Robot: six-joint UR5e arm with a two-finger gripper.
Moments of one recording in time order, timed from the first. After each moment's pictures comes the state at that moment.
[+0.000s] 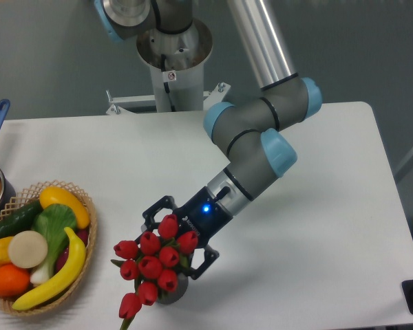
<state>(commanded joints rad) 2.49 -2.10 -1.62 -0.69 0.44 1.07</state>
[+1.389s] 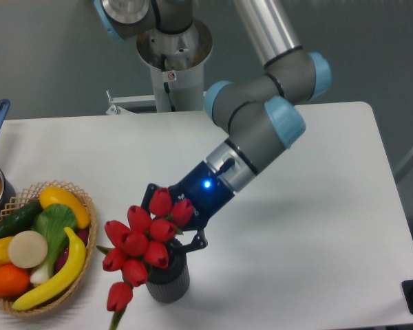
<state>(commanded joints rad) 2.50 -1.97 -1.46 -0.69 0.37 0.73</state>
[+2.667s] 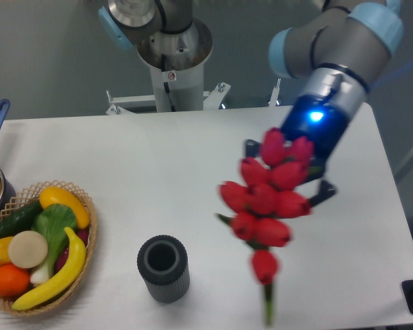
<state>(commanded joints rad) 2.77 -1.96 -1.41 -0.69 0.55 0.95</state>
